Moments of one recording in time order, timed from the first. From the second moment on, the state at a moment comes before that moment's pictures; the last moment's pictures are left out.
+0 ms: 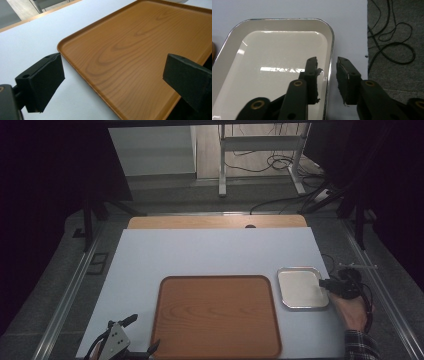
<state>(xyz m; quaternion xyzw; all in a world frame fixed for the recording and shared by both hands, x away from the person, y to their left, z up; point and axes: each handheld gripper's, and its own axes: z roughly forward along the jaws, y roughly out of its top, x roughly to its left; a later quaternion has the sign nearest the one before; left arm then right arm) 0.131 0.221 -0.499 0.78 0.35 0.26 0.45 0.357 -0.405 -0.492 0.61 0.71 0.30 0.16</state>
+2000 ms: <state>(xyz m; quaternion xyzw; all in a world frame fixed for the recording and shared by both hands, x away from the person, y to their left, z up) 0.130 0.222 -0.499 0.78 0.35 0.26 0.45 0.344 -0.359 -0.465 0.59 0.69 0.42 0.06</state>
